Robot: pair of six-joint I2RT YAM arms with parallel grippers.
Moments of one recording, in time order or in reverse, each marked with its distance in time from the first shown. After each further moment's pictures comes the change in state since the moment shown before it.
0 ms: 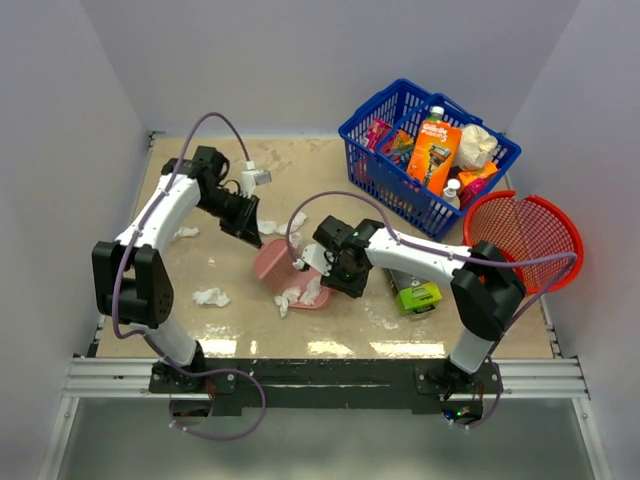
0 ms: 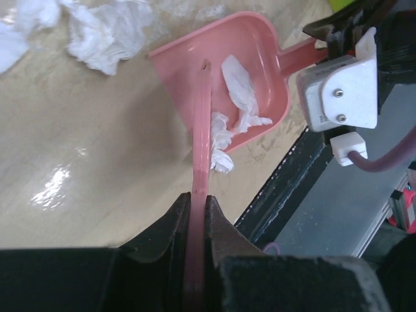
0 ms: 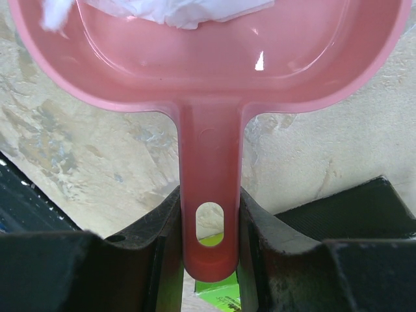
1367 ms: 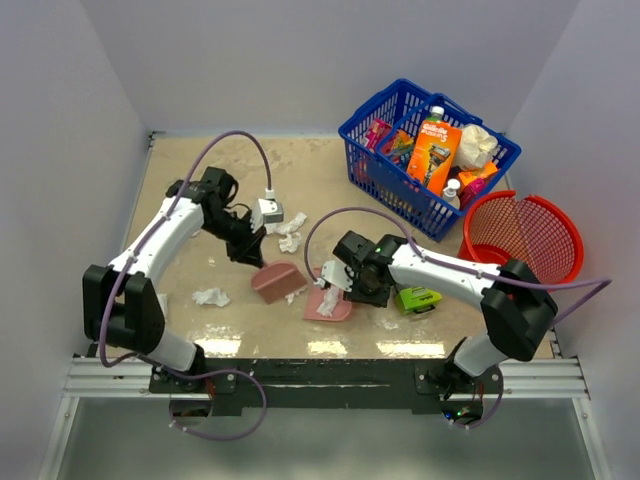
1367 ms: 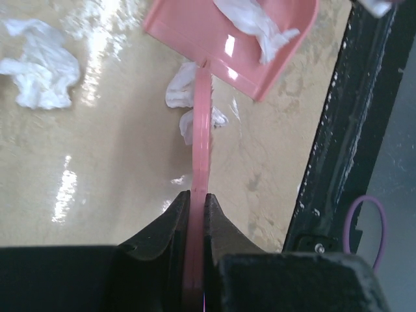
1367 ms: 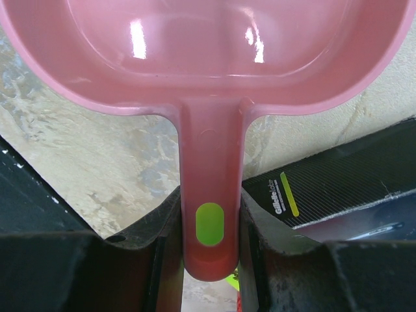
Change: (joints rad) left arm -0.076 -0.177 -0.204 0.010 0.008 0.514; right arm 0.000 -0.192 -0.215 -0.004 0.077 -0.101
